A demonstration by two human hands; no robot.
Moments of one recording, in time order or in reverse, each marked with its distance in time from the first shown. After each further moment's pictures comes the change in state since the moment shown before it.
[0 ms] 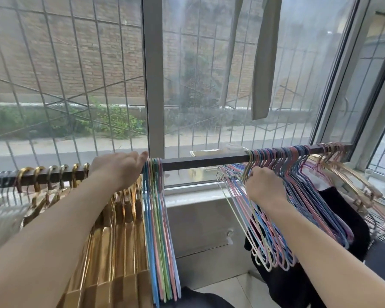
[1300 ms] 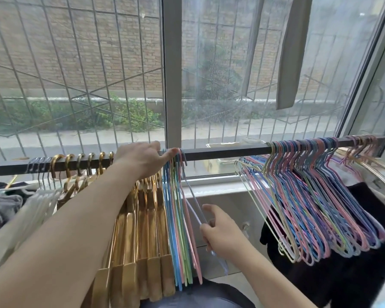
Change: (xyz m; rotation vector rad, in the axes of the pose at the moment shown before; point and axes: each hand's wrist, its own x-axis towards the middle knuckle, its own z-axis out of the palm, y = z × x) left_hand 0.002 -0.009 0.005 0.057 0.009 0.034; right_hand -0.138 -0.093 0.053 0.813 -0.634 -0.059
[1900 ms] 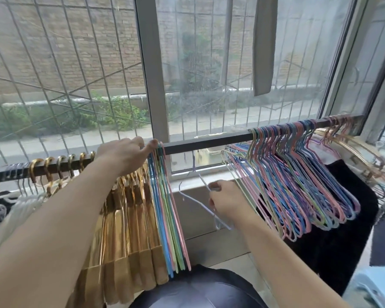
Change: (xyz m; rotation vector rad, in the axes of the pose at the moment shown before) left_hand -0.008 0.000 -0.009 -0.032 -0.037 -0.009; right_hand 0.026 -0.002 -0.041 0.017 0.258 0.101
